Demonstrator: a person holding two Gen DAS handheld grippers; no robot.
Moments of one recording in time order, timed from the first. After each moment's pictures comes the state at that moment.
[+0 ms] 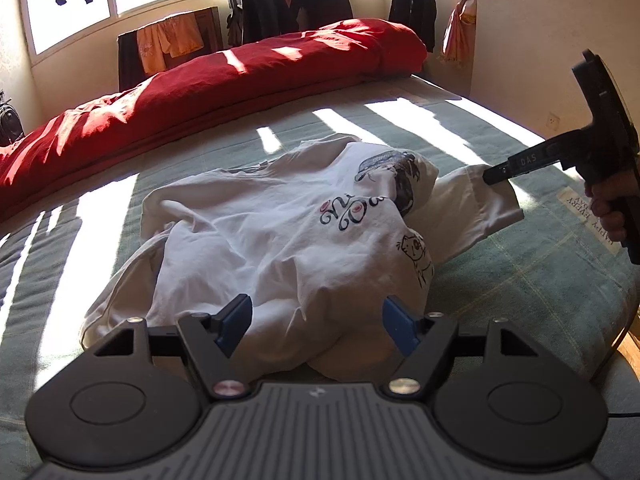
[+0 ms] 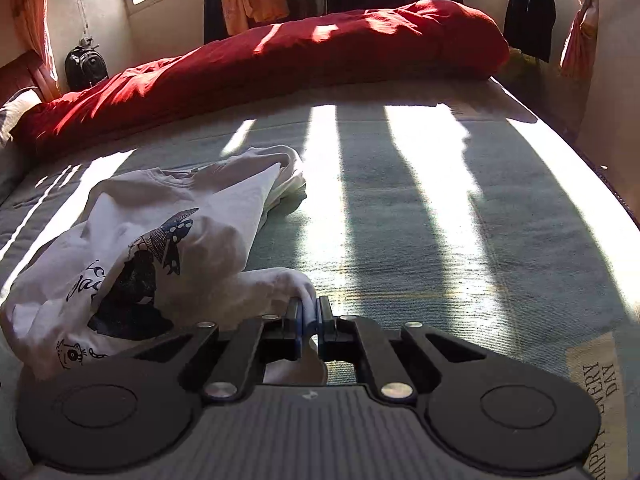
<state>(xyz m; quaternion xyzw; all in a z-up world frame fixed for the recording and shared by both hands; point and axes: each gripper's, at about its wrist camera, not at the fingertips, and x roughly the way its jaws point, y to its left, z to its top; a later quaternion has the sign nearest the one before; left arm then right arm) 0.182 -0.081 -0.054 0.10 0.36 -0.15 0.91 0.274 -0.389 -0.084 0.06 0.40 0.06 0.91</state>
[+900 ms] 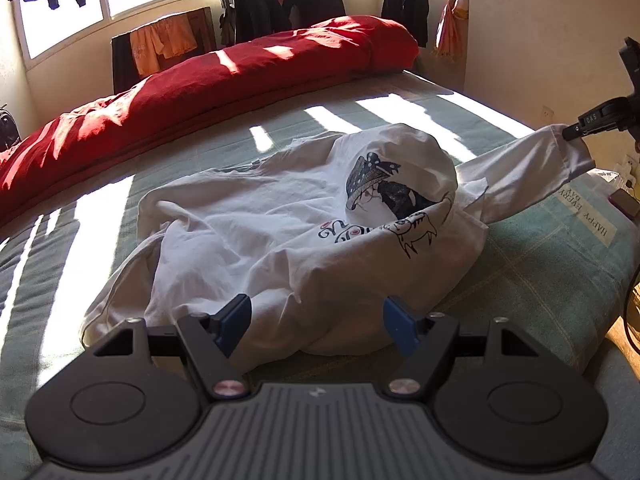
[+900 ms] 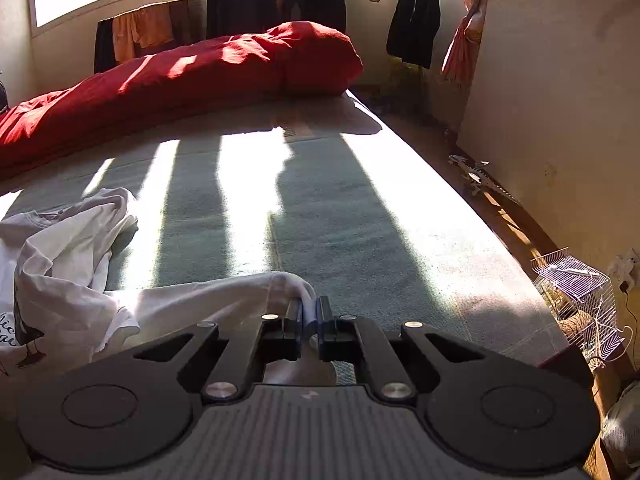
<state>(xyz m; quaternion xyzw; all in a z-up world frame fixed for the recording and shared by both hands) 0.173 -0.085 -0.051 0.11 0.37 -0.15 0.91 0.234 -0.513 -0.047 0.03 0.39 -0.11 0.92</state>
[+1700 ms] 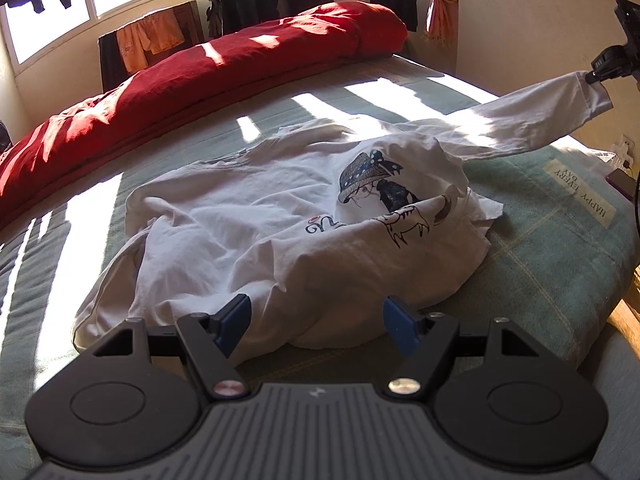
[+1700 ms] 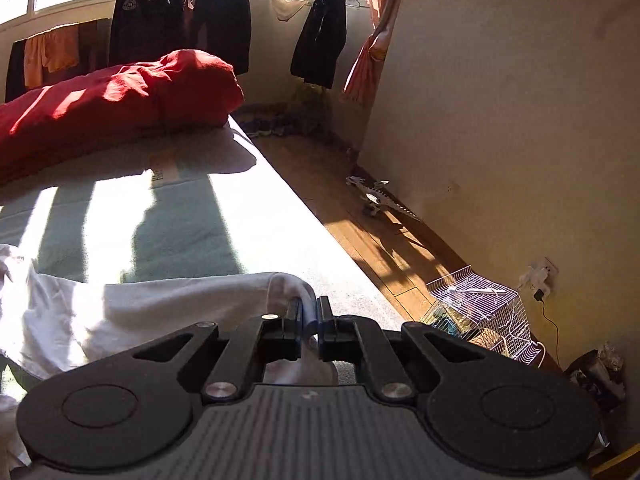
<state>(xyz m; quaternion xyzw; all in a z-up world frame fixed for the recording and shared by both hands) 0.178 -0.098 -0.060 0.13 0.38 -0.16 0.90 0.251 -0.613 -0.018 0.00 0.35 -0.24 0.90</state>
